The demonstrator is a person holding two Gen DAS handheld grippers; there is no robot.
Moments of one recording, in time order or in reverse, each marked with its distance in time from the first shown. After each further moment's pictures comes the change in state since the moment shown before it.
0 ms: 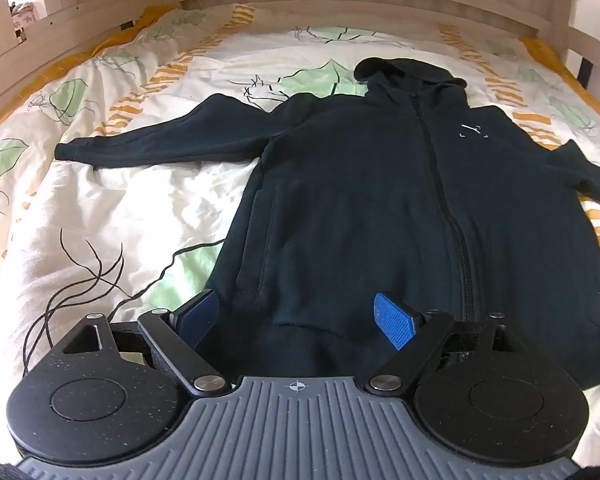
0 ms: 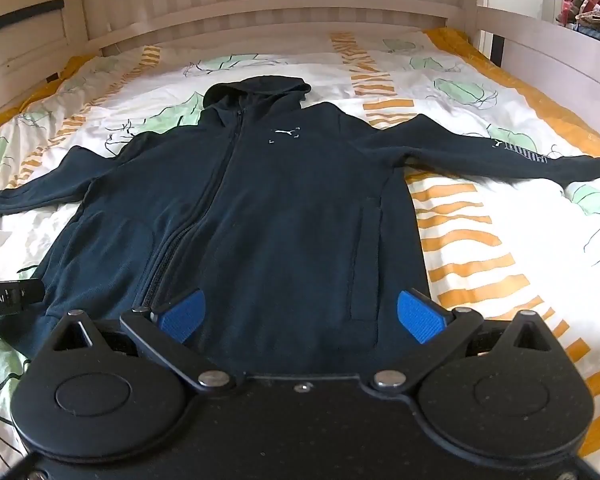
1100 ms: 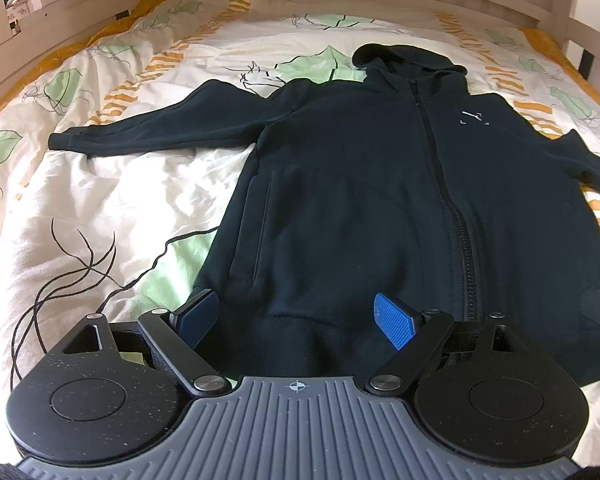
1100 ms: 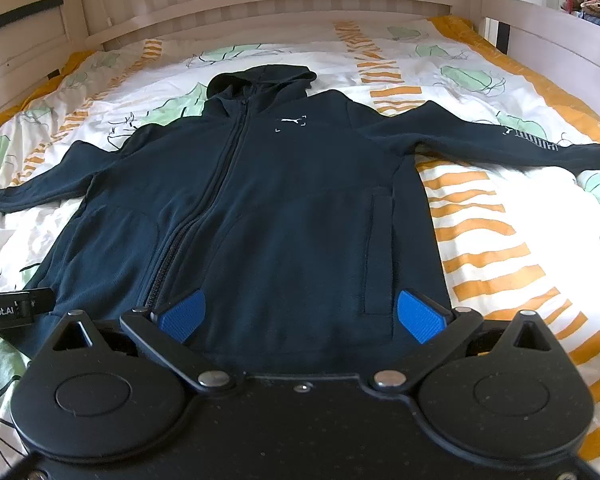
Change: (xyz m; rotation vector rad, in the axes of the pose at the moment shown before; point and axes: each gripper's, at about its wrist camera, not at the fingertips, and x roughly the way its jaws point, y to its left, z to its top) left arm 0.010 -0.003 -0.003 -0.001 0.034 -0.004; right arm 0.011 0.001 -0.001 0.009 0.029 0.019
